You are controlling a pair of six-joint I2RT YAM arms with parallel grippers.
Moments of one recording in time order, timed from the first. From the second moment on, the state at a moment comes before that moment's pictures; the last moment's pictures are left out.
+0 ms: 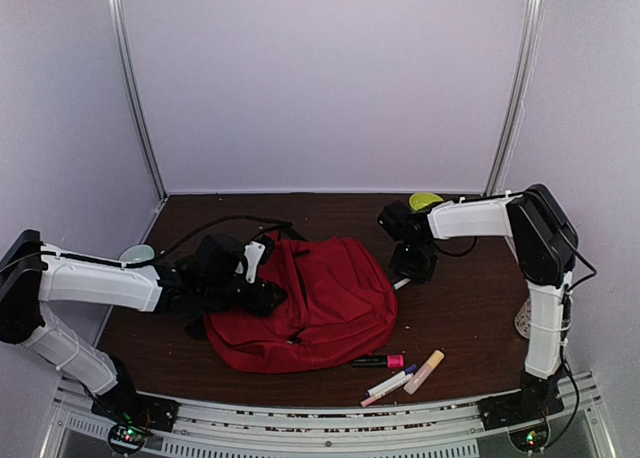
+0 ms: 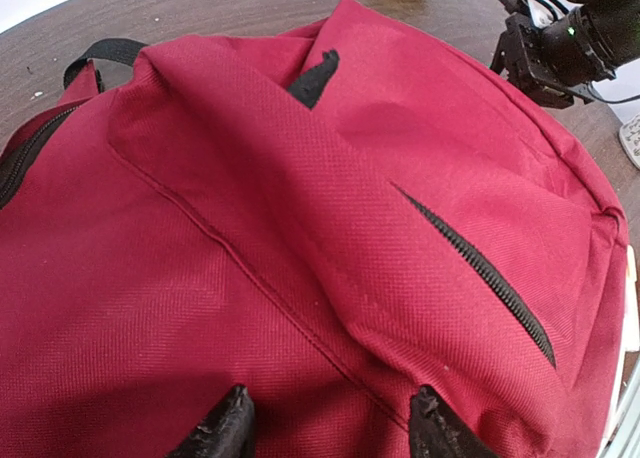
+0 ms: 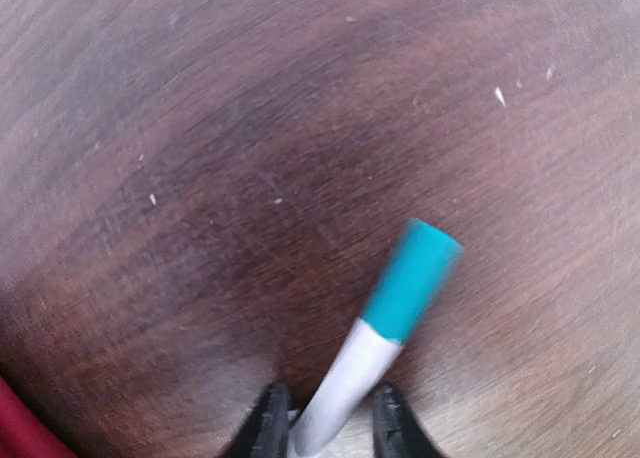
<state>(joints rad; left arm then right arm) -0.87 1.42 0.70 0.06 -0.04 -0.34 0.58 2.04 1.41 -0.72 0.30 1.04</state>
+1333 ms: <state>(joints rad) -1.03 1.23 0.75 0.06 -0.05 -0.35 0.72 1.31 1.00 -0.52 0.25 1.04</state>
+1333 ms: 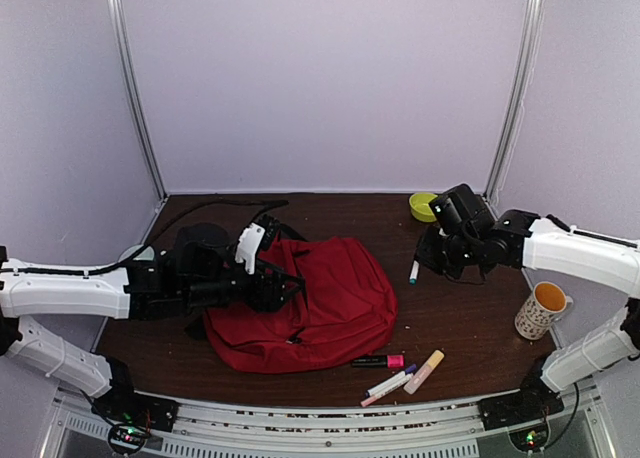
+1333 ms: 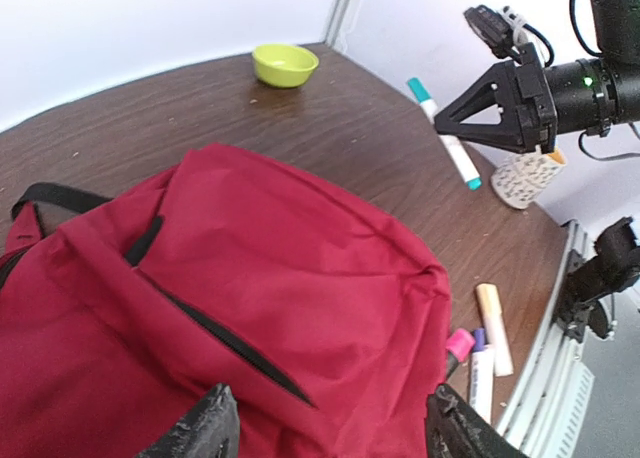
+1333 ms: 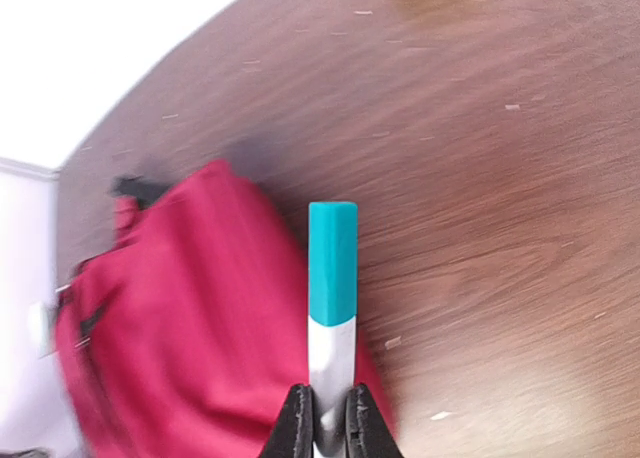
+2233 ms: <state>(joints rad) -1.14 1.57 0.93 0.44 0.31 -0.42 1.04 1.09 0.86 -0.19 0.24 1.14</state>
